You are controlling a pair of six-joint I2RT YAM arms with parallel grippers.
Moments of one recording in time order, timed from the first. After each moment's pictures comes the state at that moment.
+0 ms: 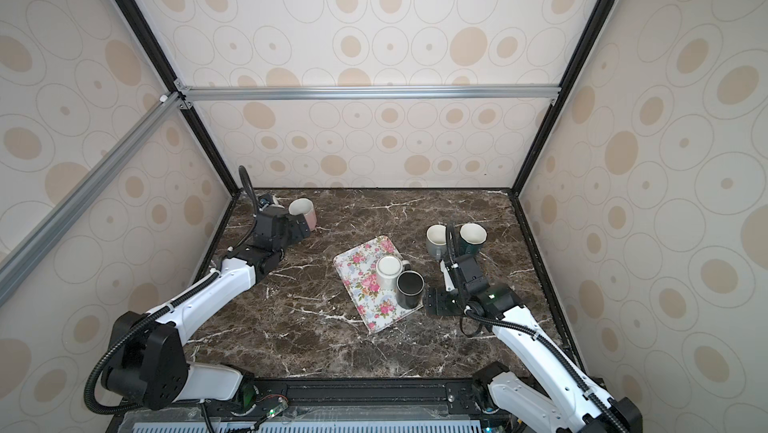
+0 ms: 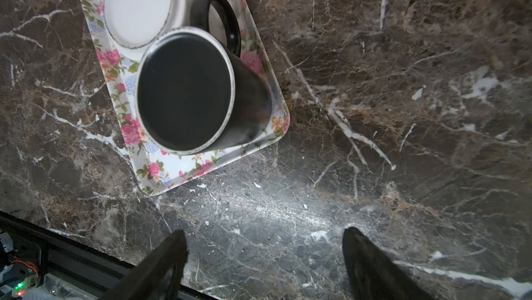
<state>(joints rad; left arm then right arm) -0.41 1.37 0.93 -0.12 -0.42 -0.47 0.43 0.92 0.74 -0.86 -0.10 0.41</state>
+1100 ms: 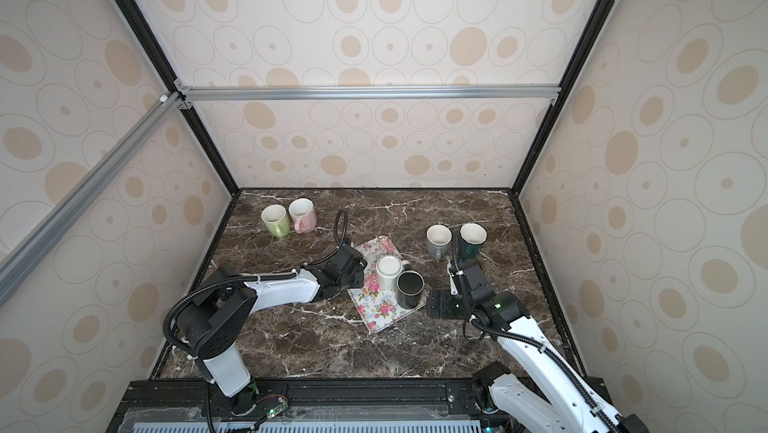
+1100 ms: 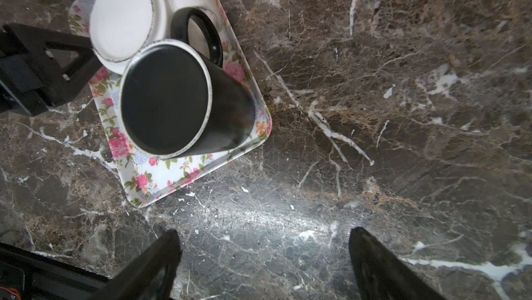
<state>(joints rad) -0.77 1.76 0.97 -0.12 -0.29 -0.68 0.42 0.90 0.72 -0.87 -0.03 0.45</state>
